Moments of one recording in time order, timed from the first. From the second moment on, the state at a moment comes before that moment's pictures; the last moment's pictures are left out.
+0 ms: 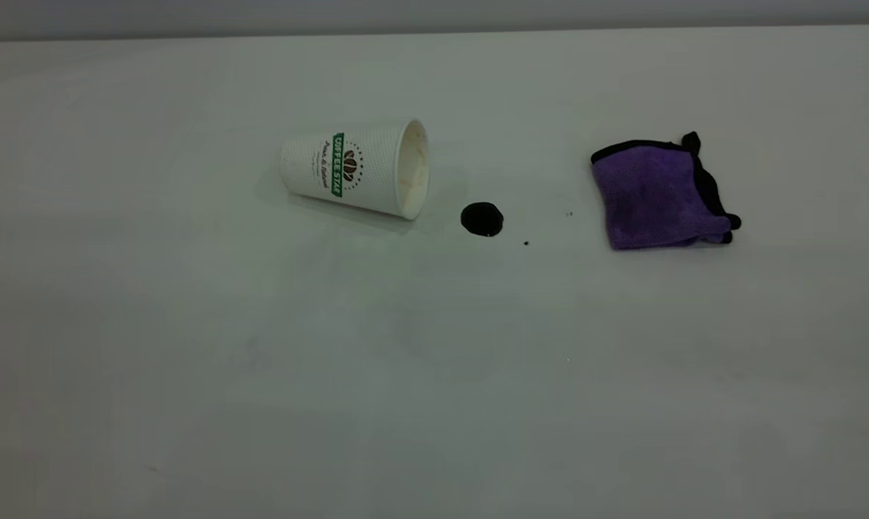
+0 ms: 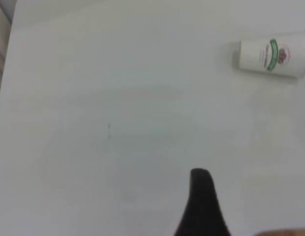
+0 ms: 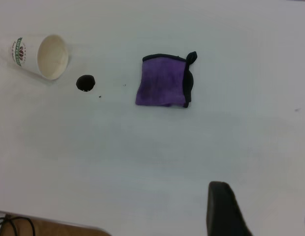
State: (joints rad) left arm -0.06 0.23 -0.56 -0.01 0.93 0.04; right arm 0.11 -0.02 -0.48 0.10 1.14 -0.03
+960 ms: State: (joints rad) left arm -0.36 1.54 -0.95 0.04 0.42 0.15; right arm 0.11 -0.02 -0.48 0.10 1.14 -0.03
